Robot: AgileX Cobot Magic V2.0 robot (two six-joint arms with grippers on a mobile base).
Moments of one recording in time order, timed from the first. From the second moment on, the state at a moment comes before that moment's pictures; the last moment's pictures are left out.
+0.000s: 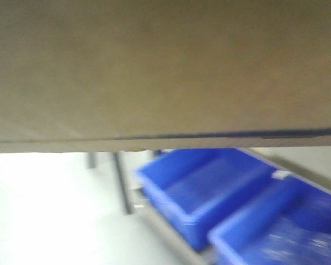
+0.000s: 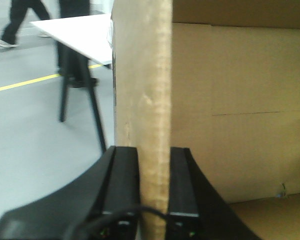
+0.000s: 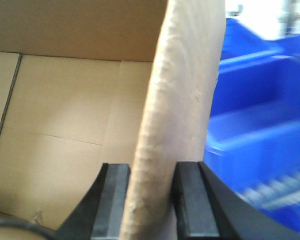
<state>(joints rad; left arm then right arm) -0.30 0.13 -1.03 0.00 1.12 -0.10 0.02 0.06 -0.89 0.37 0.94 -0.15</state>
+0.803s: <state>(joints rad) -0.30 0.13 -1.03 0.00 1.12 -0.10 0.02 0.06 -0.89 0.37 0.94 -0.15</state>
